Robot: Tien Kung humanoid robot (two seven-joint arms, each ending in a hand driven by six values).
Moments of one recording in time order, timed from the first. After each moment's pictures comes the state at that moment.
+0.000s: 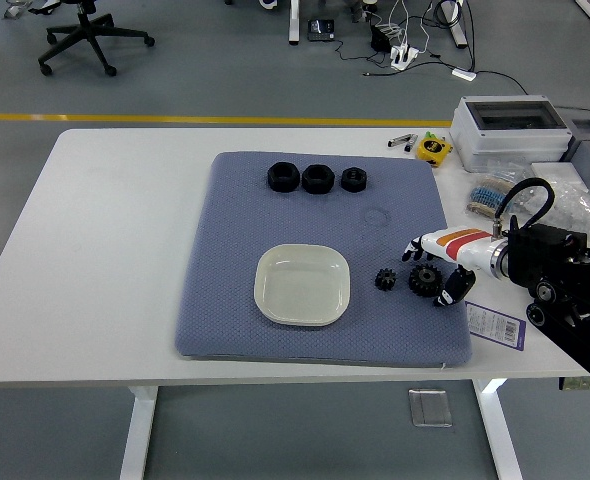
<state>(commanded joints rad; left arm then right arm) -0.01 0.00 -1.32 -0.18 0.67 0.14 0.13 0.79 -0.36 0.61 1.00 -1.97 0.24 -0.01</state>
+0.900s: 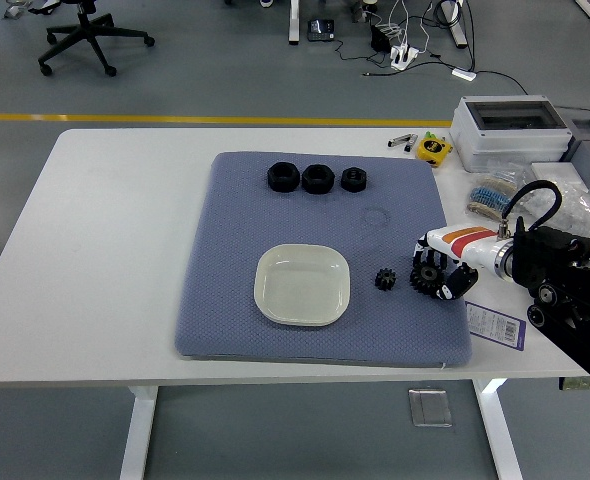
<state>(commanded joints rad) -0.01 0.00 -1.32 -0.18 0.67 0.14 0.13 0.79 -0.36 0.60 0.95 -1.95 0.17 0.01</state>
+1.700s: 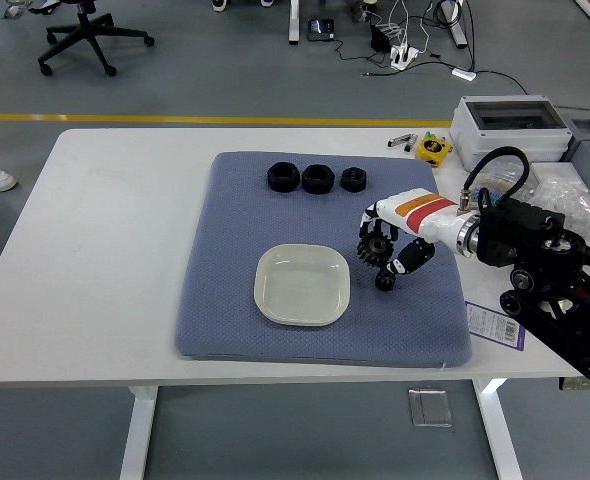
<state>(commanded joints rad) -0.02 0.00 -1.33 -0.18 0.66 0.14 0.12 0.85 -0.32 0.61 1.19 -1.96 0.16 -0.02</state>
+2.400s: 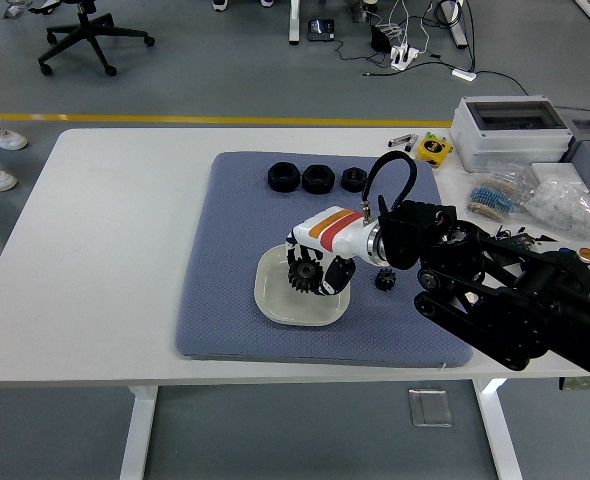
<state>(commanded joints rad) -0.02 0.00 -1.30 -0.18 0.64 0.15 0.12 0.99 -0.12 0.44 1.06 -1.93 0.27 -0.09</state>
